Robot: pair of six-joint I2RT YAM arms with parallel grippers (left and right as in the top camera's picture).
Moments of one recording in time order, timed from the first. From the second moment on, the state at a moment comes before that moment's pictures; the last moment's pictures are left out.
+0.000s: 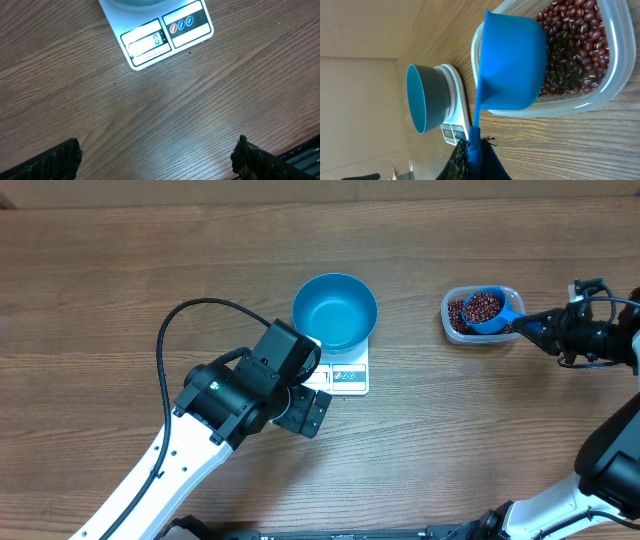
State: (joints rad) left arm -0.64 1.30 1.27 -1.16 -0.02 -0.21; right arm -0.58 1.86 1.41 -1.10 -0.97 -0.18
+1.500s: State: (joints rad) left arm -0.64 1.29 1.27 -1.16 -0.02 -0.21; right arm -0.59 1.86 1.41 -1.16 -1.51 -0.27
